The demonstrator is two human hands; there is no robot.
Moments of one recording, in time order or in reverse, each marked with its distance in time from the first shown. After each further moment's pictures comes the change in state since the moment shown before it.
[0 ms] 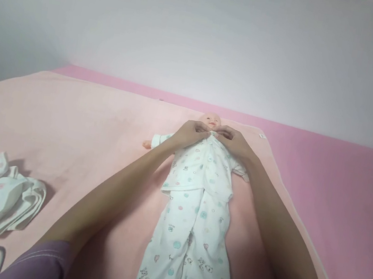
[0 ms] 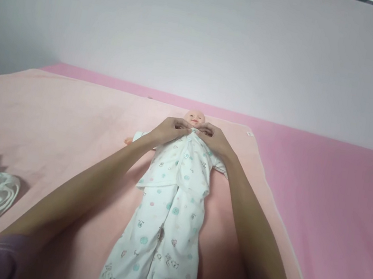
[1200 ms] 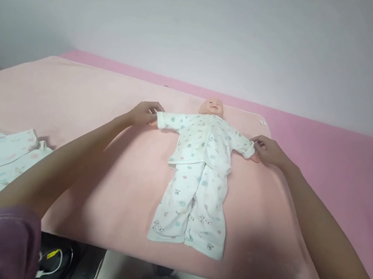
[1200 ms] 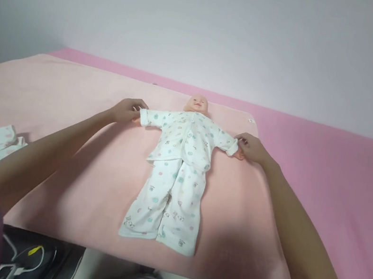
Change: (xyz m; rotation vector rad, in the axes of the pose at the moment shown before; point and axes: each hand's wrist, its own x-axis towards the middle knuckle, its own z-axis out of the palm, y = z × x) left_hand -0.050 -0.076 -0.156 0.517 0.033 -0.015; right_hand -0.089 0.066 -0.125 -0.643 -0.036 0.103
